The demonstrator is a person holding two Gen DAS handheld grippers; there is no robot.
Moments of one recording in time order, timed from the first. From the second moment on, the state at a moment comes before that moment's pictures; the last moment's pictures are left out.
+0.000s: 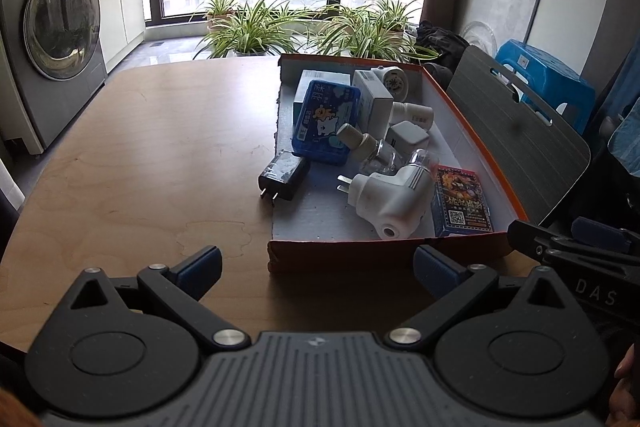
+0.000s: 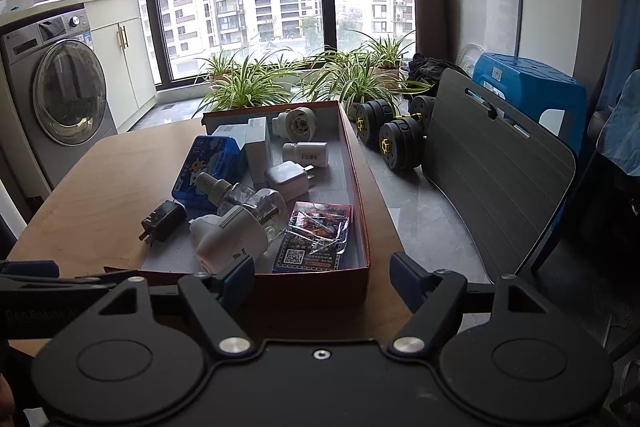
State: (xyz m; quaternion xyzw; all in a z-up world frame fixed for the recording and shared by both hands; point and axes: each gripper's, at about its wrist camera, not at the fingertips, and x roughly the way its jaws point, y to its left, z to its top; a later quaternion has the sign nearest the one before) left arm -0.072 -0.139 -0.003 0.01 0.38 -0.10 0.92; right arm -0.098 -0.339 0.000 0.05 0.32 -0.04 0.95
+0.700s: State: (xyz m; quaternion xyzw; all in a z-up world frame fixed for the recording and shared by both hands) left arm -0.059 -0.140 -0.012 0.01 0.40 -0.11 0.91; right arm -0.085 -0.337 -0.010 0.04 0.34 -0.04 0.94
